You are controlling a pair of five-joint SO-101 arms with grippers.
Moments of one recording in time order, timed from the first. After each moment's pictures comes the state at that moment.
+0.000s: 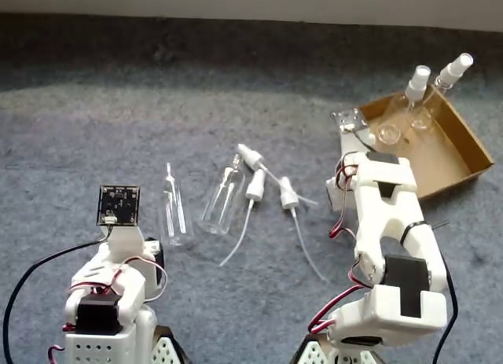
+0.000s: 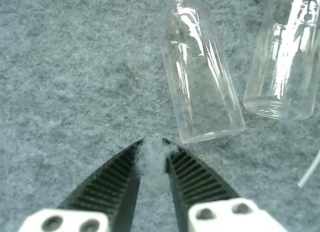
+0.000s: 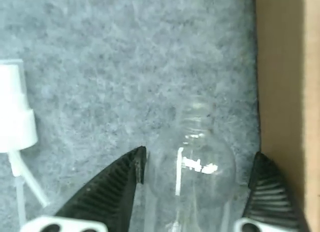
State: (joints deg) left arm -5.1 -104.4 86.2 79.4 6.6; right arm 3.0 1.0 32.0 49.2 23.9
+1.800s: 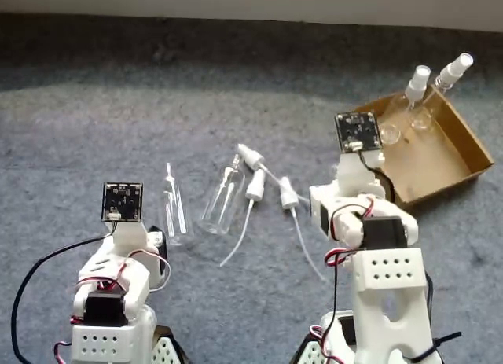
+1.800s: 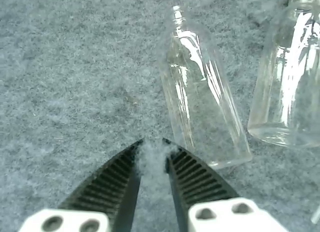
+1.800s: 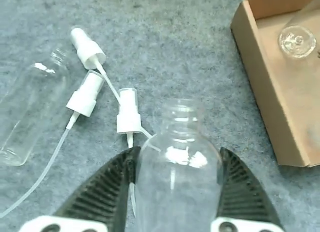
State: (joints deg) left arm -5.1 -104.3 93.3 67.5 6.6; right arm -8.3 -52.1 50.2 61.0 4.4
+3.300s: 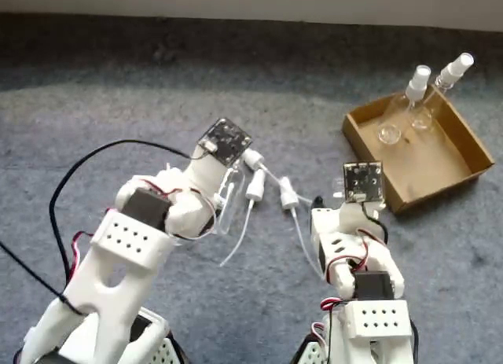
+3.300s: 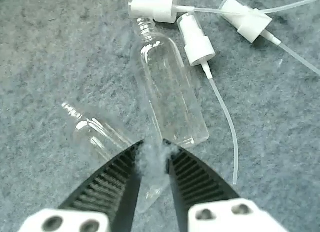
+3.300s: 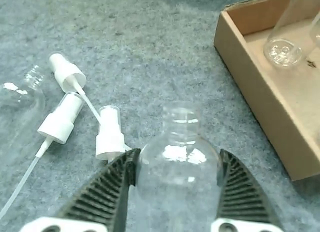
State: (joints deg) left arm 17.7 -39.9 43.7 66.9 -10.2; right arm -5.4 -76.0 82.6 38.1 3.1
